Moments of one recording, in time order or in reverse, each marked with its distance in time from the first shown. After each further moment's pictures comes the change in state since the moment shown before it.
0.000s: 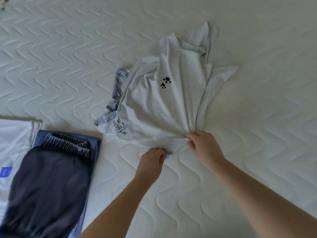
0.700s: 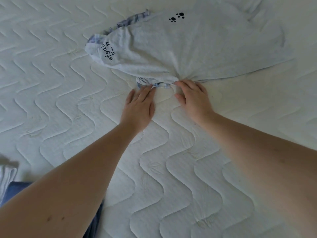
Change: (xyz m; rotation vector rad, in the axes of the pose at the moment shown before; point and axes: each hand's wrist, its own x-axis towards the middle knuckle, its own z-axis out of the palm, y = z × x) left_hand 0.286 -0.133 -0.128 0.441 0.276 0.173; right_hand 0.325 -0.033 0.015 0.000 0.268 -0.102
